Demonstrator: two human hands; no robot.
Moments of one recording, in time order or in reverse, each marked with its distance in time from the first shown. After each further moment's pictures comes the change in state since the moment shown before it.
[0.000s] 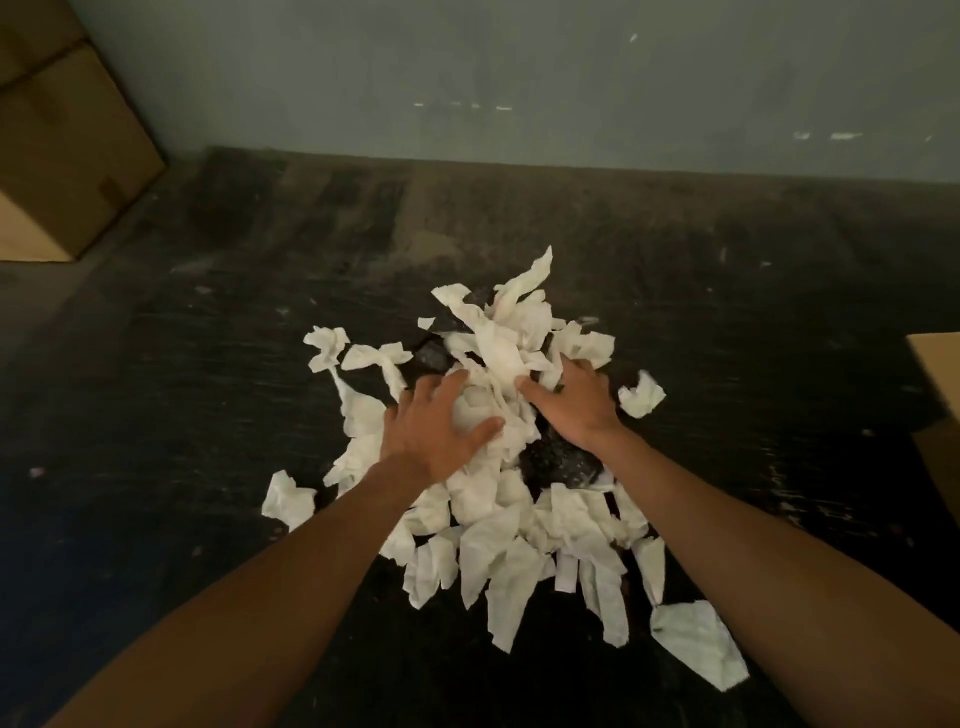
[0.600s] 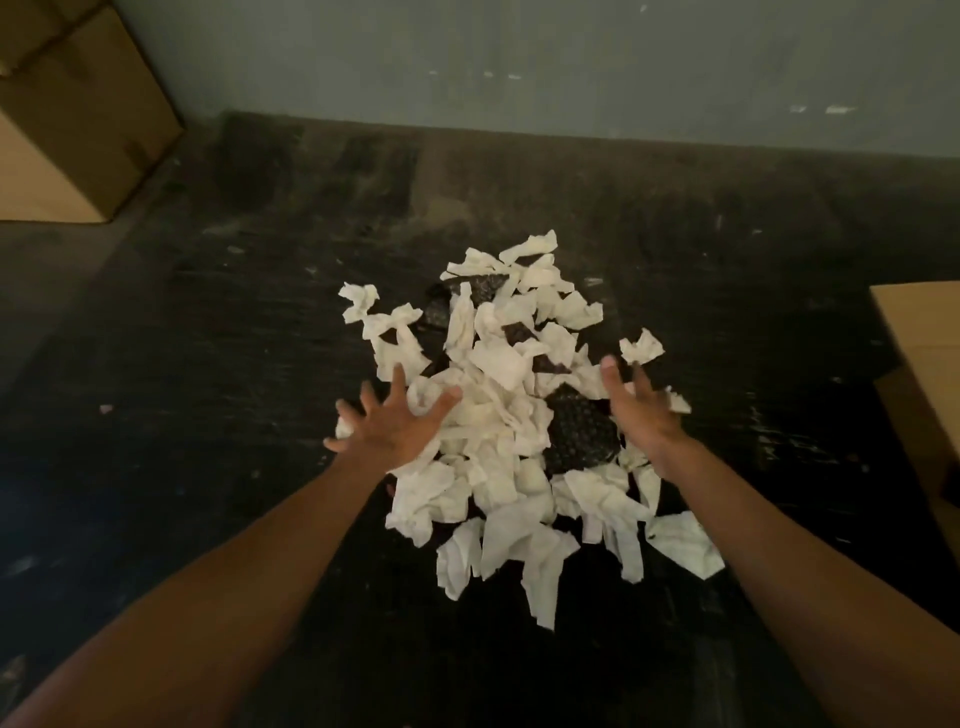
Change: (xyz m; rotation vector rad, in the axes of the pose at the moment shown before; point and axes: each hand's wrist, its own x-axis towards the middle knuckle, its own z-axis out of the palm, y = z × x) left_hand -0.079 -0.046 -0.030 -0.084 -0.254 -0.410; right_hand -0.100 0.031 -0.025 0.114 -0.074 0.415
